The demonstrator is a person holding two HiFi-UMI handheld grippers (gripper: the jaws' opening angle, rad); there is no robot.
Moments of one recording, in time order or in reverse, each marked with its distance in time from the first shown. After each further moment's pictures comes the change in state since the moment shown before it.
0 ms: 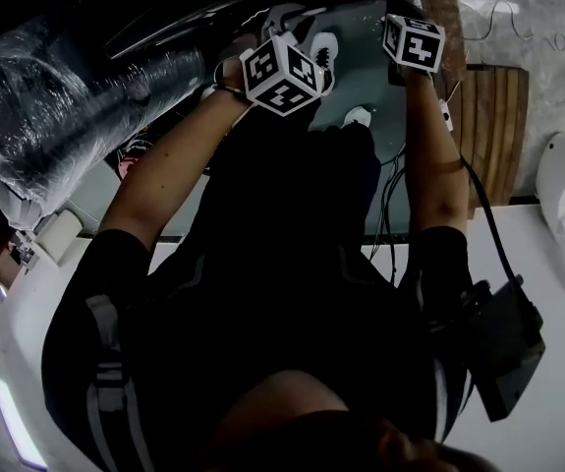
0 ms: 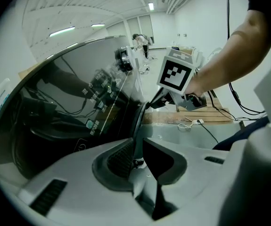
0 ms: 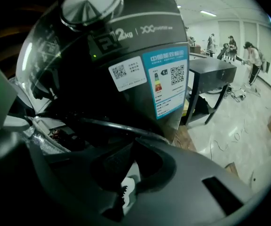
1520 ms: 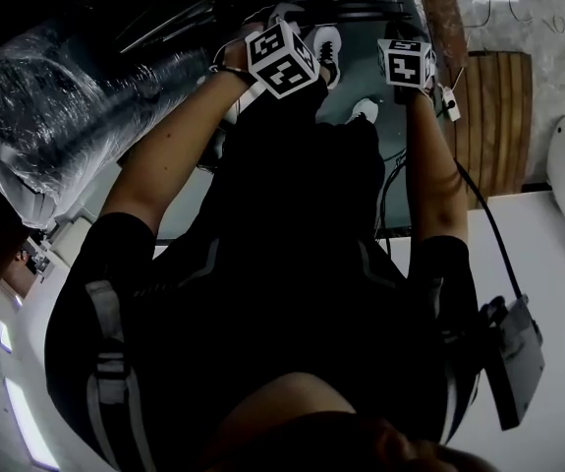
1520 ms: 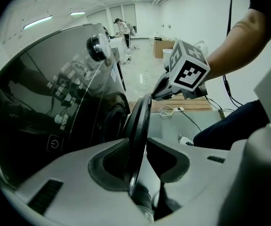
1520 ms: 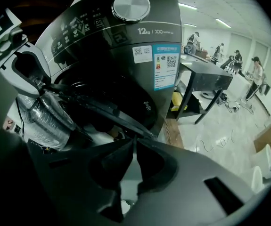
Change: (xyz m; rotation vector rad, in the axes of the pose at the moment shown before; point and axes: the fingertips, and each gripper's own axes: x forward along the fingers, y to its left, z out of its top) left arm -0.003 -0.038 -0.018 0.117 0.130 -0.206; right arm -0.046 0.000 -0.075 -0.133 0.114 -0.089
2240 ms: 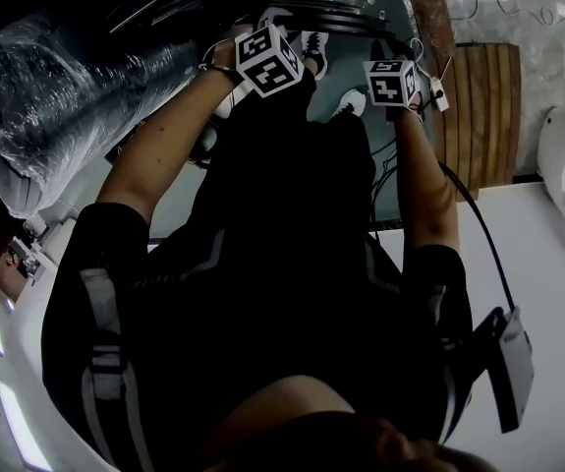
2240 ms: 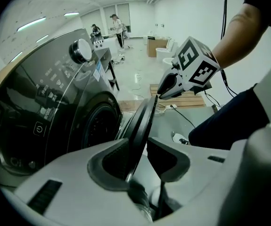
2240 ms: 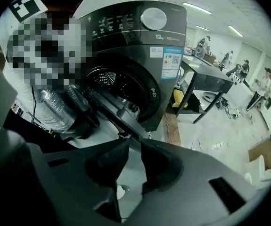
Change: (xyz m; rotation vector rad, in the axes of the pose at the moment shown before) left arm -0.009 -0.050 -0.017 0.049 0.004 -0.040; right arm -0.049 0.024 -0.069 -0.139 0.059 0.001
